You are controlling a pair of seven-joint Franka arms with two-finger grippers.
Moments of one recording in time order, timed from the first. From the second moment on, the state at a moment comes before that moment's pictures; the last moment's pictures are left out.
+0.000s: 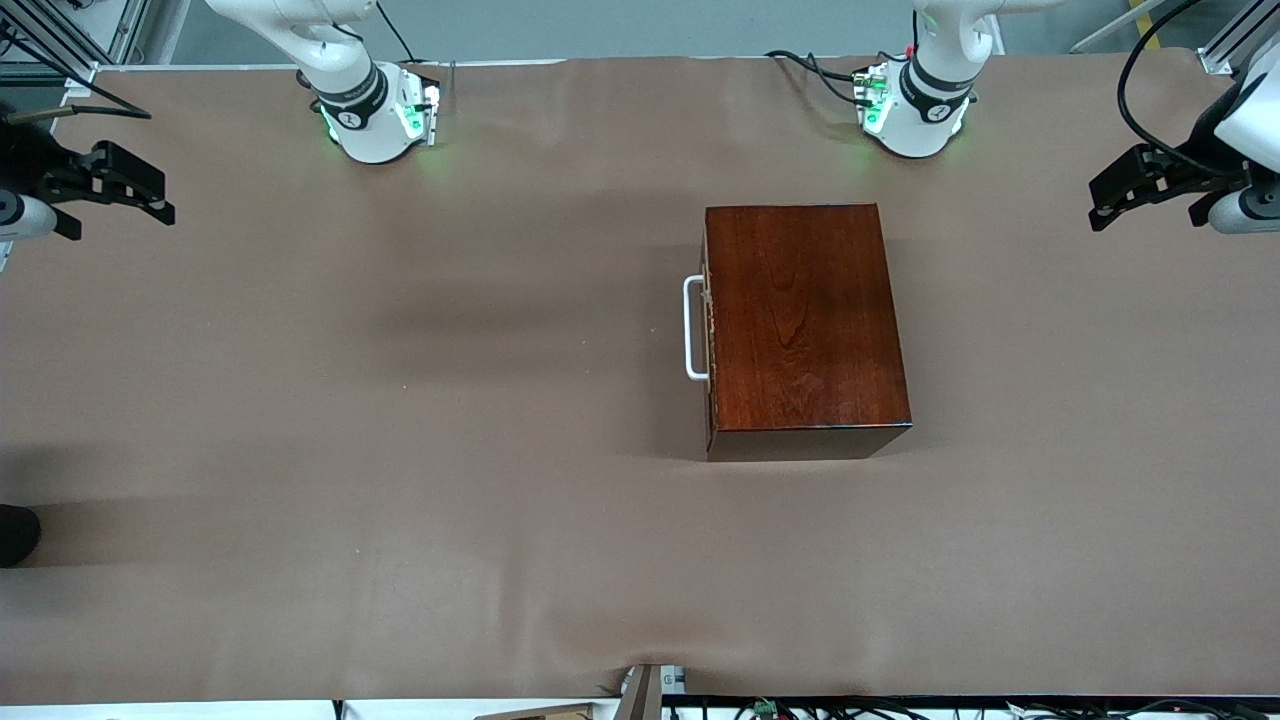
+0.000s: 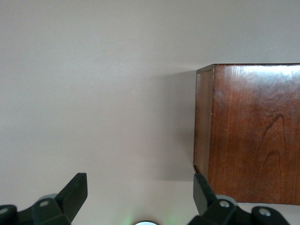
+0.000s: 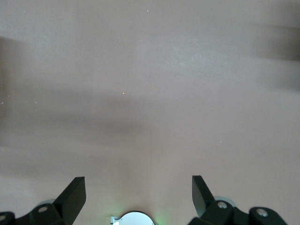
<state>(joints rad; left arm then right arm) 0.05 -0.04 -0.16 -1.50 0.04 1.45 -0.11 -0.04 -0.03 0.07 -1.49 0.01 1.38 -0.14</state>
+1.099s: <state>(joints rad) 0.03 -0.03 -0.25 -1.50 0.04 1.45 -0.15 -0.04 -0.03 0.07 -1.49 0.01 1.38 -0.14</state>
